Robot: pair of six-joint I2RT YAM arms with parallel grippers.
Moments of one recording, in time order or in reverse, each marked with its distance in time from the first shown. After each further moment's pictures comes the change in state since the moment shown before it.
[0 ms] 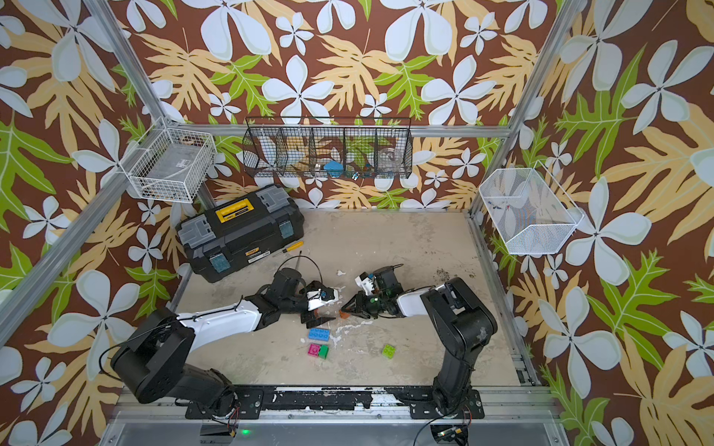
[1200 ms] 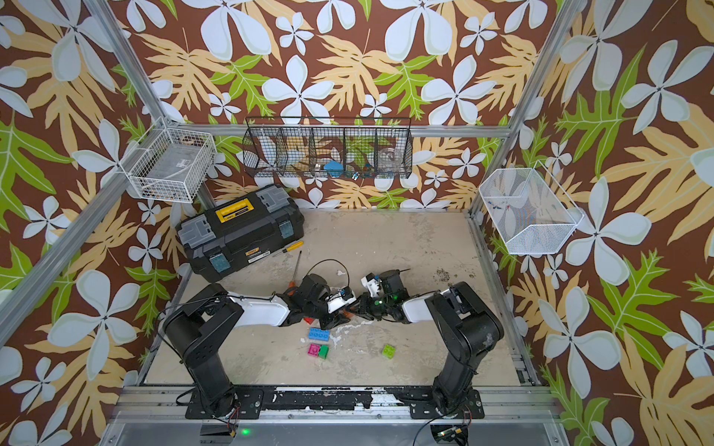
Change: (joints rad) left arm -0.098 0.296 0.120 0.048 -0.031 -0.306; right arm -0.021 -0.053 -0.091 0.102 0.044 0.051
